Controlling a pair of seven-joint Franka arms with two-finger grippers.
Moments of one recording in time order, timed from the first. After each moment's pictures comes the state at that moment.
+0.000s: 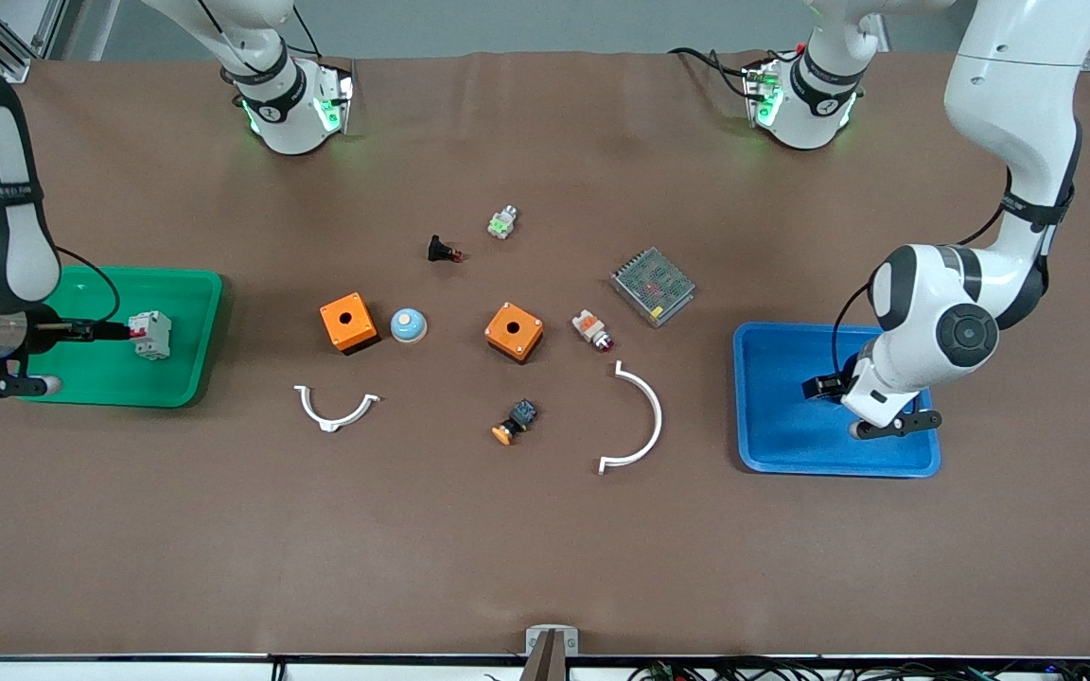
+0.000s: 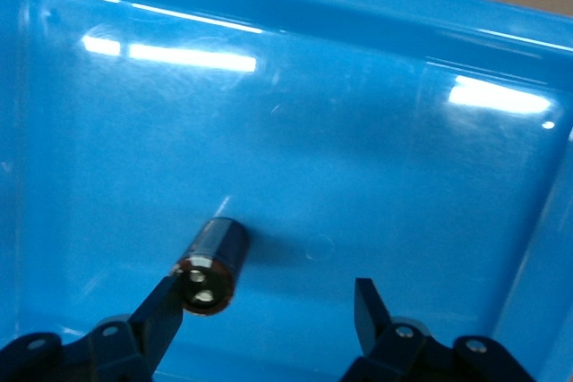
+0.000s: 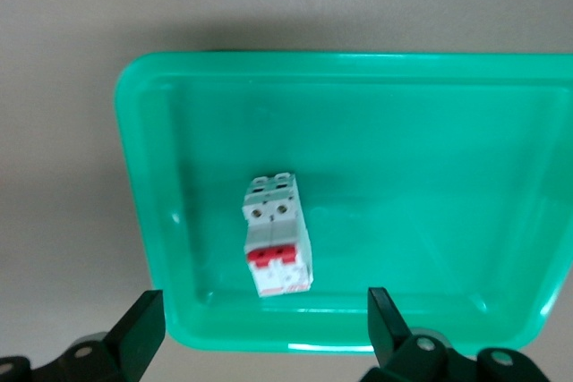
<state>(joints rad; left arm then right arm) -0.03 0.48 -0.05 -1.96 0.02 2.37 -0.25 -0.25 0.40 -0.10 -1.85 -0.04 1.94 -0.29</state>
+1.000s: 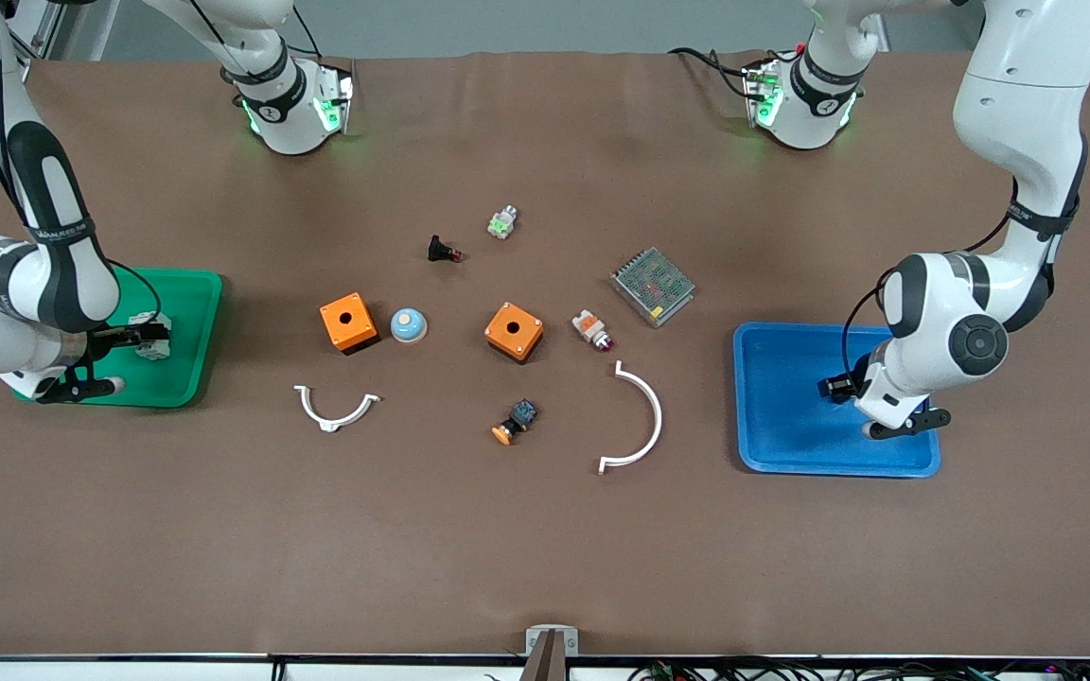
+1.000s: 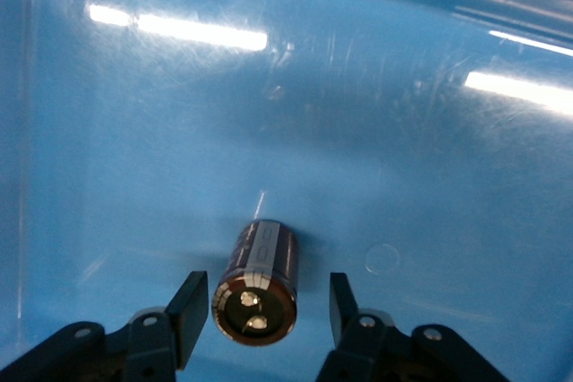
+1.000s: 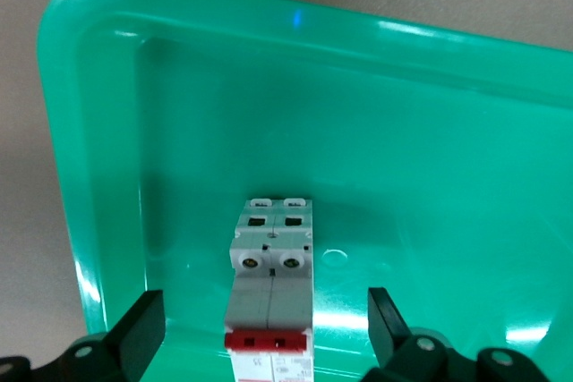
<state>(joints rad) 0.01 0.53 -0.05 -1.97 0.02 2.38 -0.25 -0.24 0.50 -0.09 -1.93 -0.08 2.07 -0.41</state>
